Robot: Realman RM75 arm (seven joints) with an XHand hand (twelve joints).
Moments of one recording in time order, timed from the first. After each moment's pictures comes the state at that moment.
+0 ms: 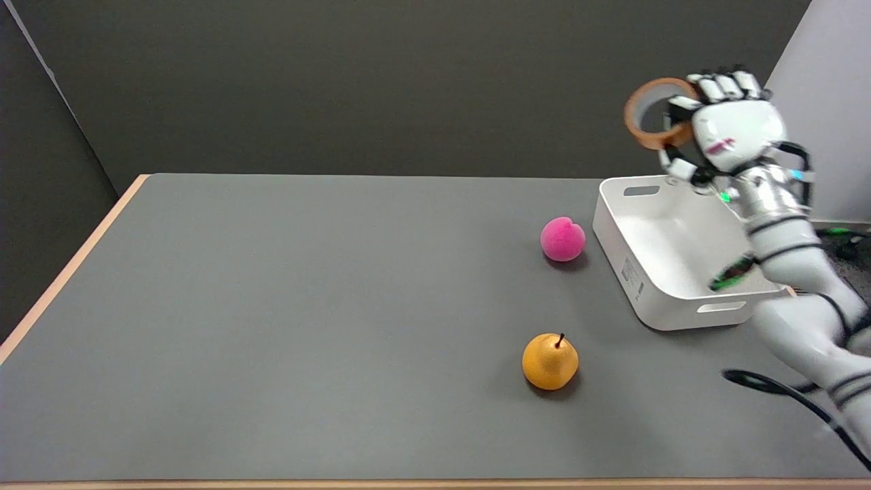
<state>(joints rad) -0.01 -0.98 -1.24 1.33 0.29 0.44 0.08</state>
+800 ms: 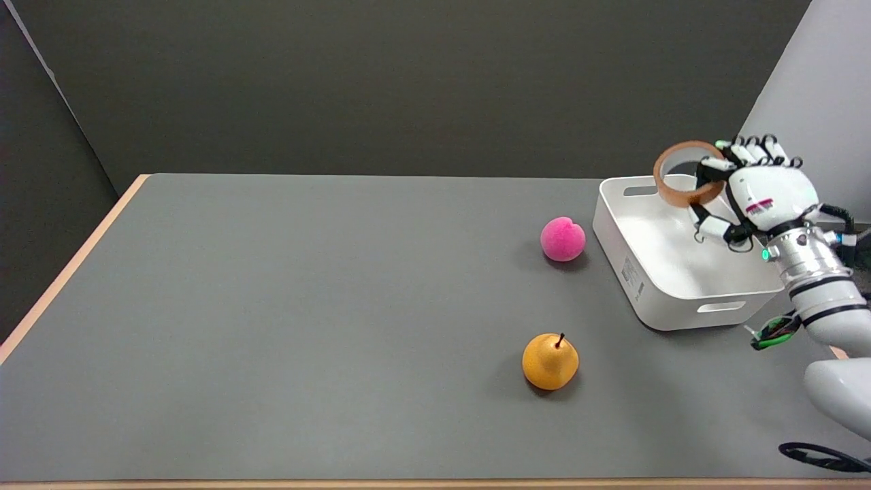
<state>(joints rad) -0.27 -0.91 -1.23 1.27 0.51 0.55 0.18</state>
